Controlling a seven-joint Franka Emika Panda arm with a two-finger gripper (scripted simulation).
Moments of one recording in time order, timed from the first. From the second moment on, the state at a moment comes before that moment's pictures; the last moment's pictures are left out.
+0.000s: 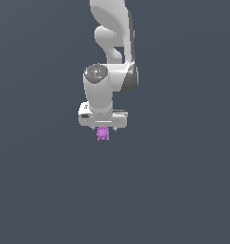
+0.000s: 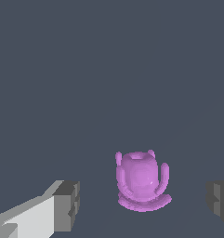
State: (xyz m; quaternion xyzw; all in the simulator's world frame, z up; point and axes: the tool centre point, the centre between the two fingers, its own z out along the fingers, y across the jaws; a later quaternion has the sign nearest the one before) arm -0.032 -0.047 0.135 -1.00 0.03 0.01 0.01
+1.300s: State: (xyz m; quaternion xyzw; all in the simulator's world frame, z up) arm -0.074 -0.062 0.072 -1.00 -0.01 0.00 0.00
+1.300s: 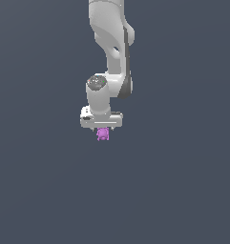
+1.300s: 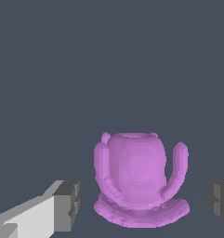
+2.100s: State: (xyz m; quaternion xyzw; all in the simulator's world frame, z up) arm -0.074 -0.062 0.042 -1.00 -0.01 0.00 0.00
